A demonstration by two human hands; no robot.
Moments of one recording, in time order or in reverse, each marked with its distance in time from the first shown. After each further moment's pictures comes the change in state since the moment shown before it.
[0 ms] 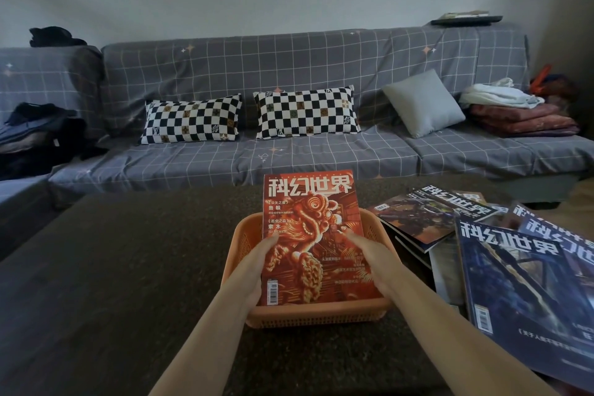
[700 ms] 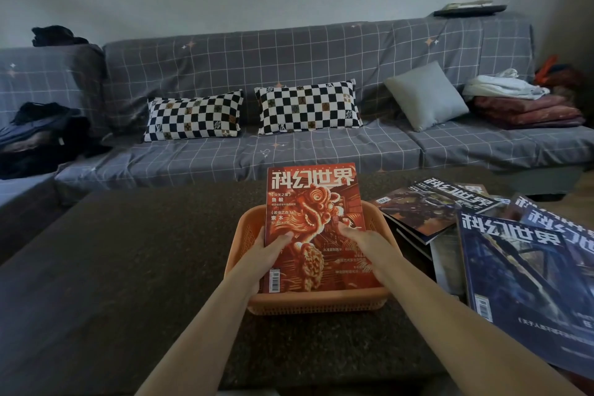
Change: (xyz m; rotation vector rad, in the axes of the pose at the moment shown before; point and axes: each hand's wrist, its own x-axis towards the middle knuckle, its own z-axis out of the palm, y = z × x) left_hand 0.005 0.006 0.007 0.317 0.044 0.008; right_hand 0.010 -0.002 0.002 -0.084 0.026 -0.004
